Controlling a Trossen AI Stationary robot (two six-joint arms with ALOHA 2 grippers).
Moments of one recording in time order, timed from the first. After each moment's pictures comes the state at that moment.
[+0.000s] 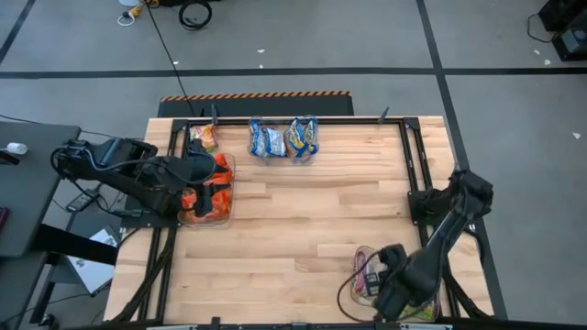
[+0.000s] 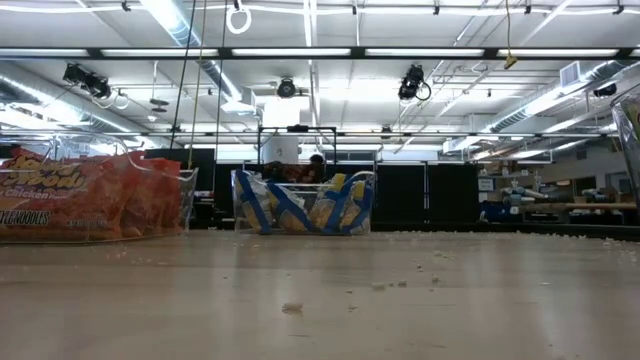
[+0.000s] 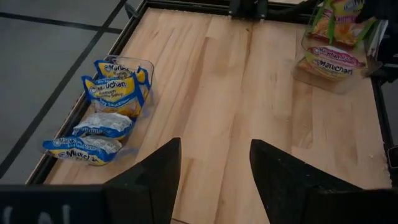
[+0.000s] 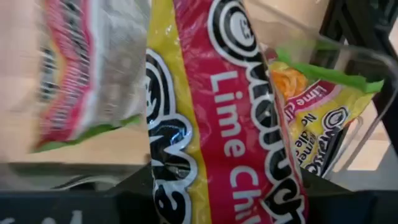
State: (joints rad) left arm -0.31 1.10 1.50 -1.13 -0.47 -0.35; right arm 0.86 1.79 1.58 -1.42 -0.13 2.32
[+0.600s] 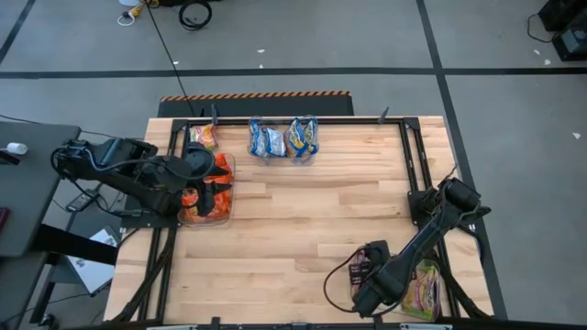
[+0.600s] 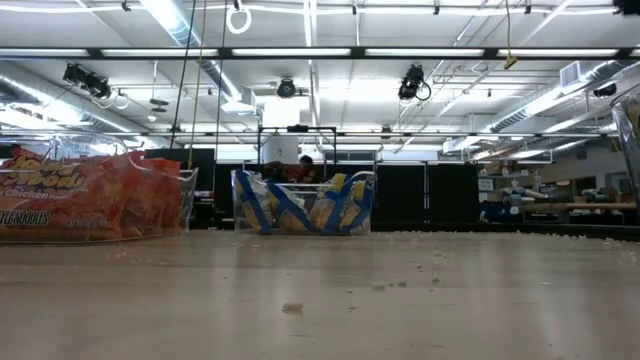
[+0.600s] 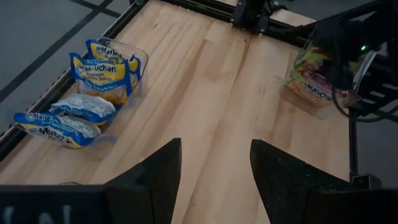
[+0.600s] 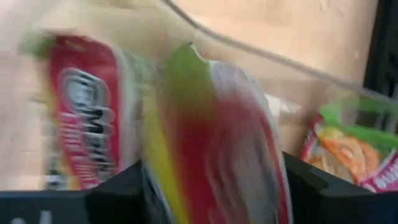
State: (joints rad) left arm -0.31 1.11 1.50 -1.11 -0.45 -0.54; right arm 0.80 1.93 1.49 -1.37 0.02 2.32
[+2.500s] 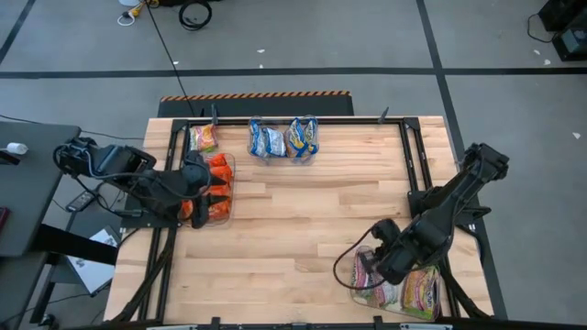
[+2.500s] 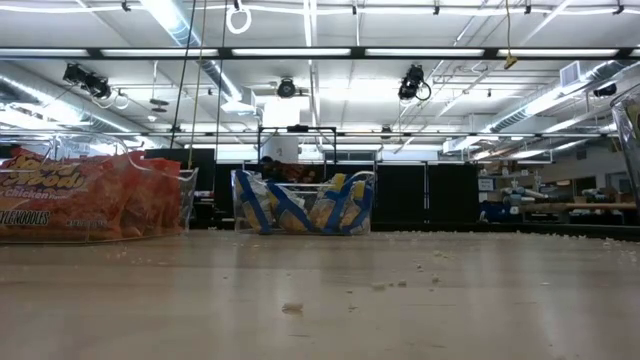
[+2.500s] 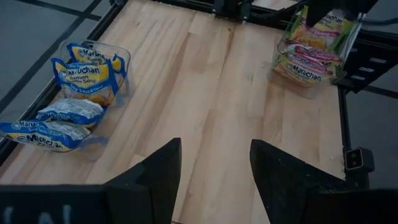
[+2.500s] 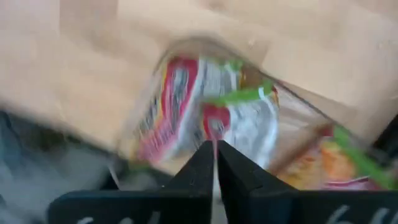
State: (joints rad) left arm -0.43 1.11 1.50 -1.13 -0.49 -0.54; right arm 0.77 1.50 1.32 -1.20 0.07 2.08
